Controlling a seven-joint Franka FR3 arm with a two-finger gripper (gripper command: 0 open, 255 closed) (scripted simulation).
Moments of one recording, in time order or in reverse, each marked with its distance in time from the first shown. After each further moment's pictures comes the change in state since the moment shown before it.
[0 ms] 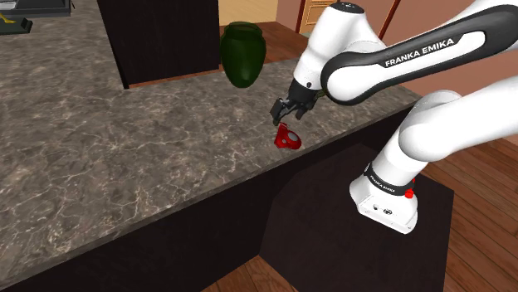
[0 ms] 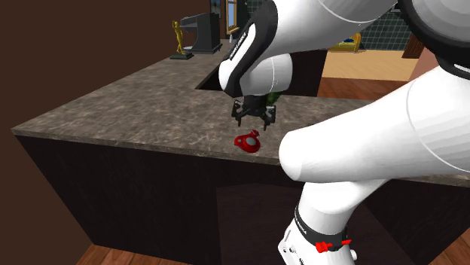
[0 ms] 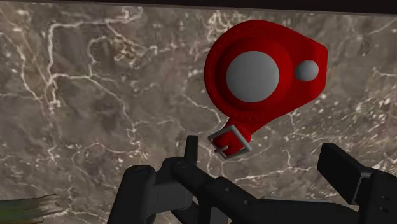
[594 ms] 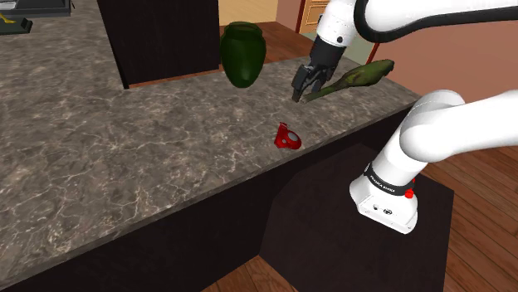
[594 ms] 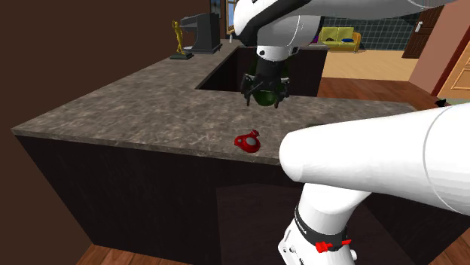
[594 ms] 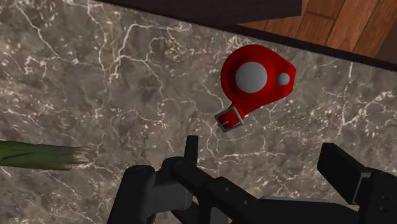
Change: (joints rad) arm 0.024 -0.216 -0.231 0.142 -0.101 -0.440 -0.230
